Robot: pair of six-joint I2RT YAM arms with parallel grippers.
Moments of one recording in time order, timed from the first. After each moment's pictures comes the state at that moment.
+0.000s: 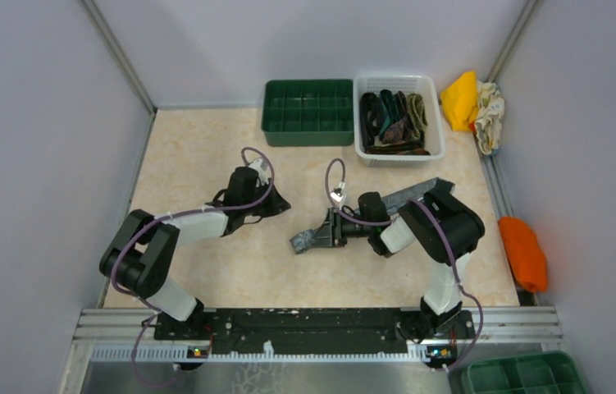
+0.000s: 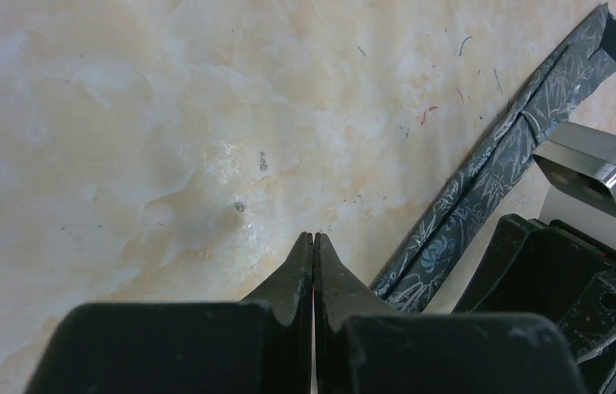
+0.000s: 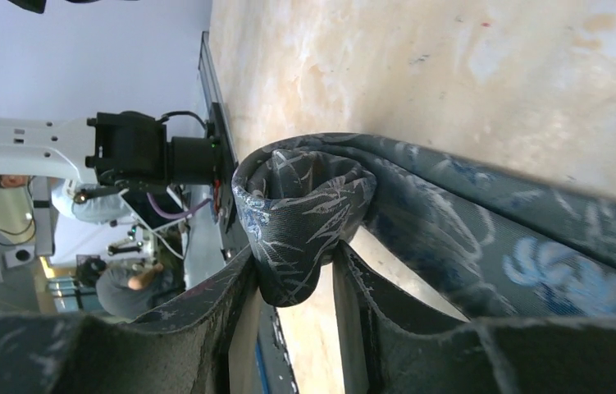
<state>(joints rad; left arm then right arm) -0.50 1.57 0.69 0.27 0.19 -0.63 0.57 1.84 0.50 0.93 -0.86 0.88</state>
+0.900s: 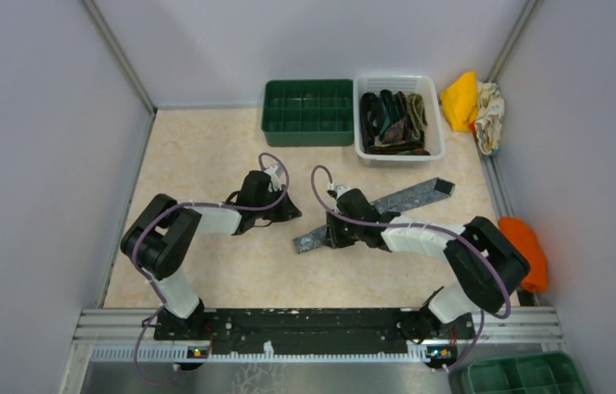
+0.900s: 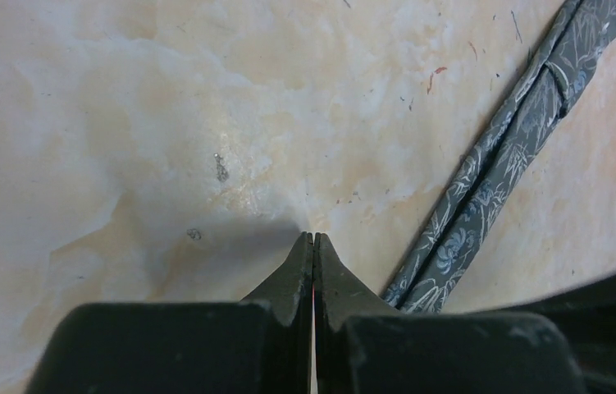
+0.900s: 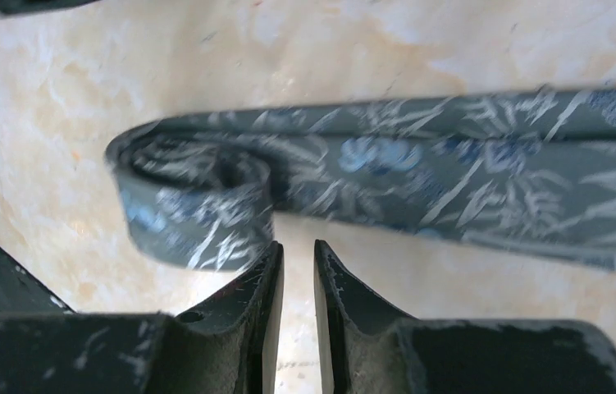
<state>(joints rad) -0.54 1.73 0.73 0.36 0.26 -0.60 0.70 1.52 0.67 0.00 -0.21 0.49</state>
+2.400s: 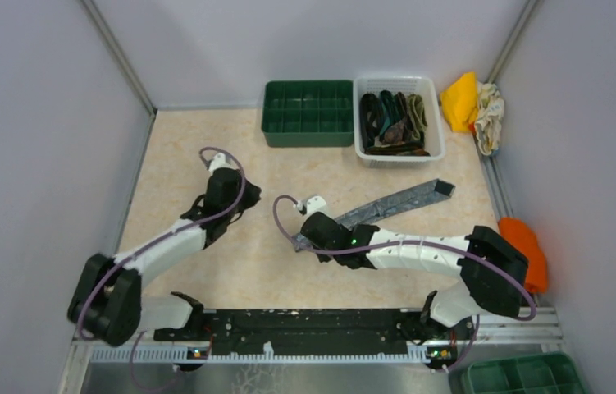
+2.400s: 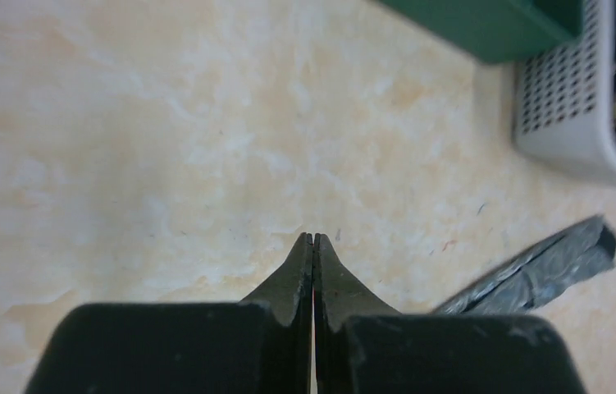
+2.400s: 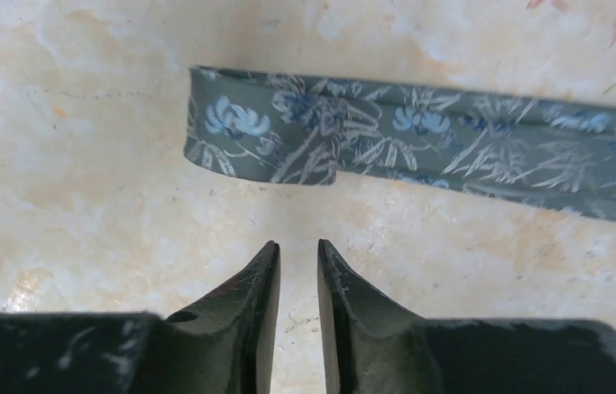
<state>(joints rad) -0.47 1.37 0.66 0.17 -0.16 -0.73 1.10 1.43 0.82 -0.30 0.34 0.42</state>
